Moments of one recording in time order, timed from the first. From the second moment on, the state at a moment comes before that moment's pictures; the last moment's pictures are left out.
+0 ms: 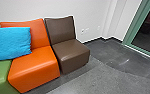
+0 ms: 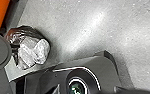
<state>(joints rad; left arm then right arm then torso) 0.95 2.95 -2.65 -0.17 0.37 -0.12 -1.39 2.01 -1.43 -0.03 0.19 0.20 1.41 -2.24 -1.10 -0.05</state>
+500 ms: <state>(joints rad) 0.93 2.95 -2.65 -0.18 0.37 -0.12 -1.39 2.01 -1.43 -0.03 0.19 0.20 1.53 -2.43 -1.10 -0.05</state>
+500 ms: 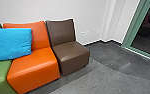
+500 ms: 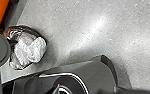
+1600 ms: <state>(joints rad) 0.90 2.94 -2.64 -0.21 0.40 -0.12 -1.36 1.88 -1.34 -0.02 0.19 0.27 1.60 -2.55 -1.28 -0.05</state>
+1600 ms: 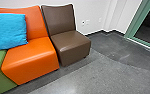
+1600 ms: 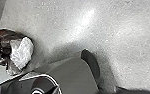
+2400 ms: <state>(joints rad) 0.86 2.94 -2.63 -0.22 0.47 -0.13 -1.35 1.89 -1.35 -0.02 0.19 0.27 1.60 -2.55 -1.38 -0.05</state>
